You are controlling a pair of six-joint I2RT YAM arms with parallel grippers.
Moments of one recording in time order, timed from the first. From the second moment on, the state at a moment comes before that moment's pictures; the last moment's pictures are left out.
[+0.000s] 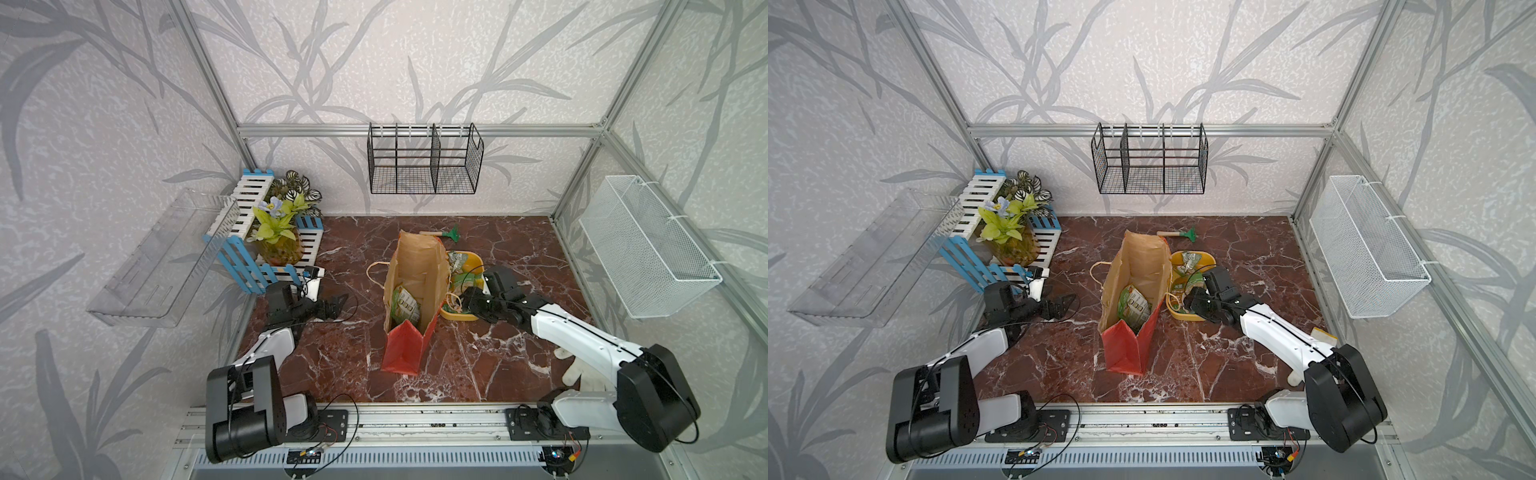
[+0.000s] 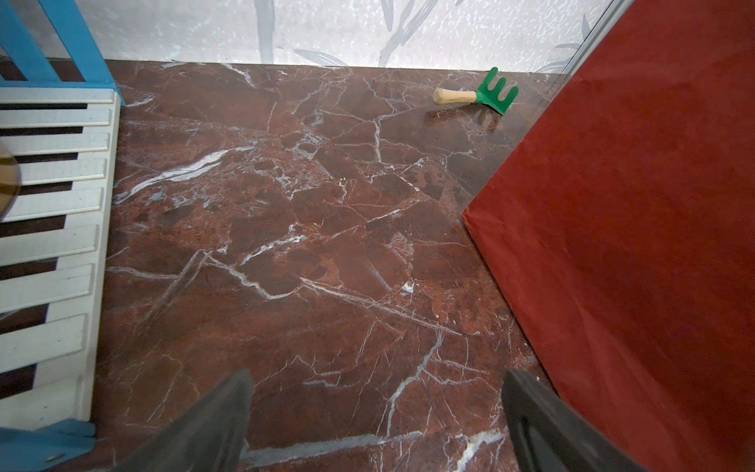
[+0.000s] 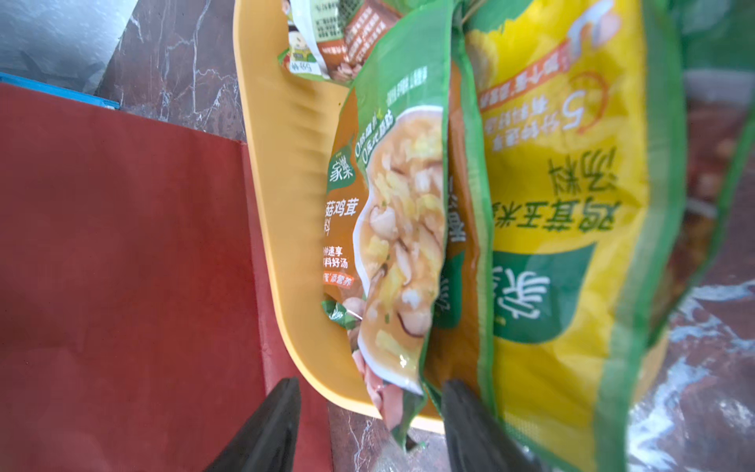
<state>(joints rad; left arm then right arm) 0.26 1.27 0.44 0.22 0.72 0.18 0.47 1.32 0.76 -0.34 -0.15 0.90</state>
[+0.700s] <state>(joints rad) 0.26 1.26 0.44 0.22 0.73 0.18 0.47 1.45 0.84 -0.26 -0.15 0.92</state>
